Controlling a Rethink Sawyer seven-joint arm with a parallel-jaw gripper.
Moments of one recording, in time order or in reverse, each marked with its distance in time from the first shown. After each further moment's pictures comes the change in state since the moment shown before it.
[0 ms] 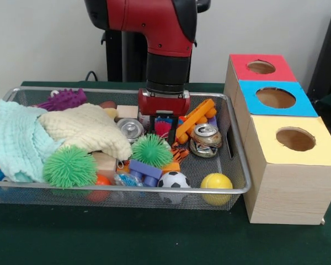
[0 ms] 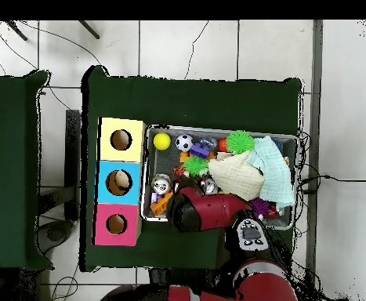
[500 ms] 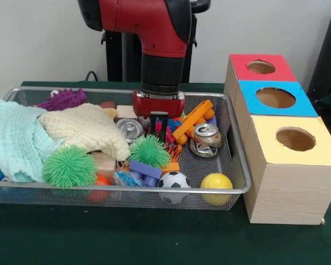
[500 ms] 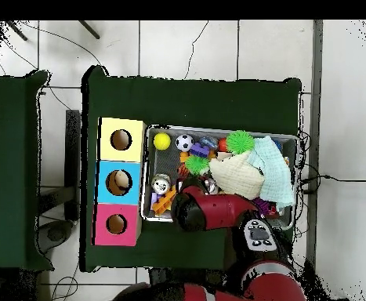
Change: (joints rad) arm -0.038 -0.001 0.018 0.001 0.001 -0.012 0.000
